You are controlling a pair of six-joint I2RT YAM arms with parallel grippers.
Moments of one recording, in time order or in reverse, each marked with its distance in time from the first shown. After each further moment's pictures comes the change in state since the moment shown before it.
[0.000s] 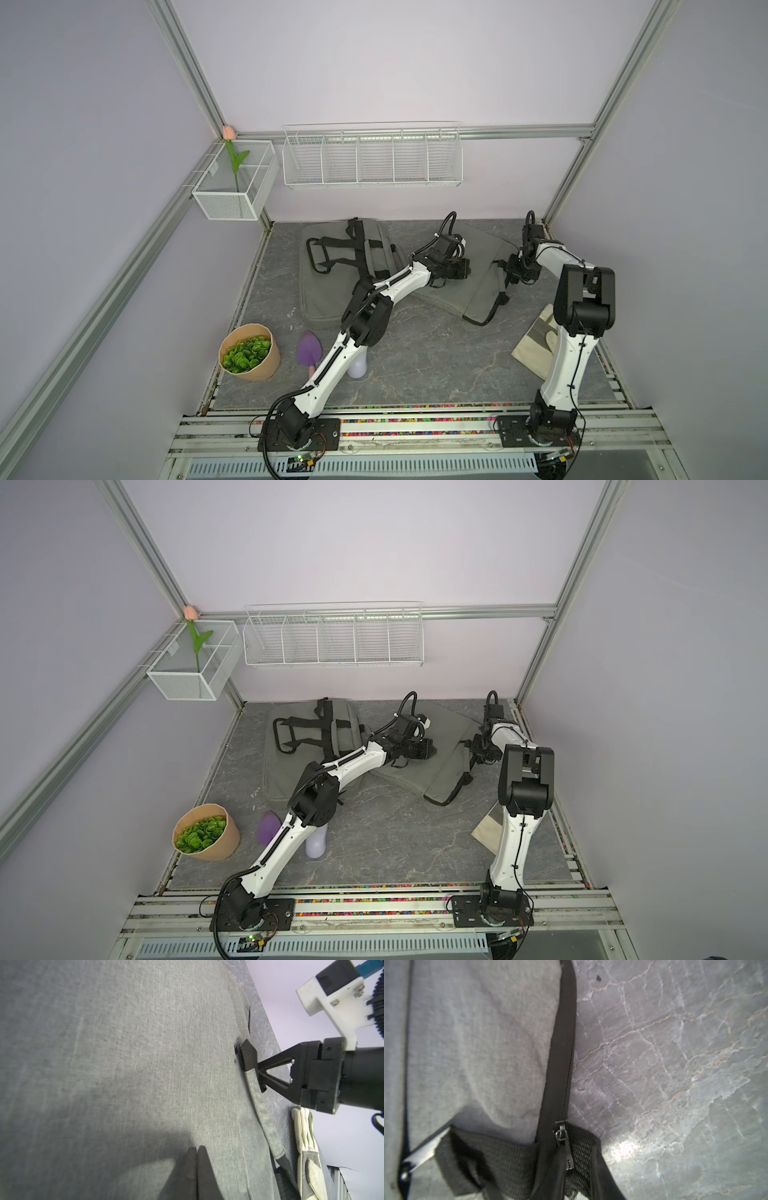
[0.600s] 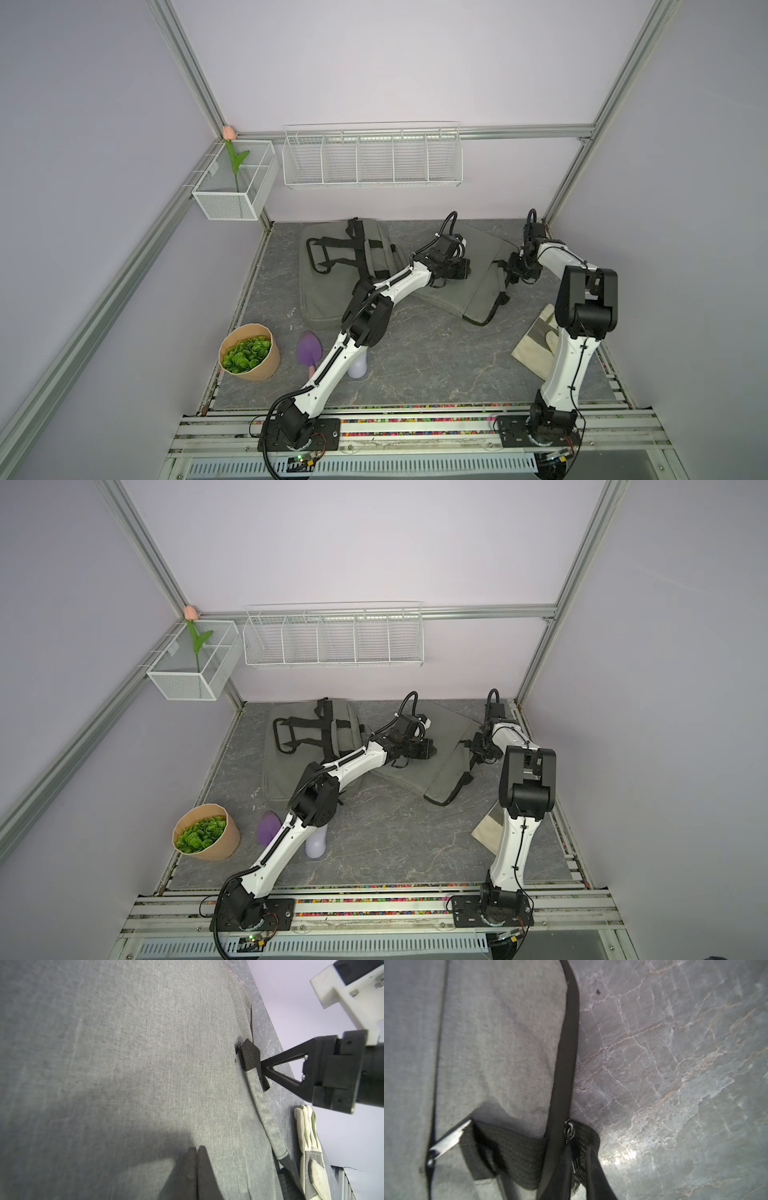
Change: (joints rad) left arm -0.002 0.003 0.012 -0.015 -0.009 0.013; right arm -0.003 -0.026 -0.015 0.010 0.000 0.003
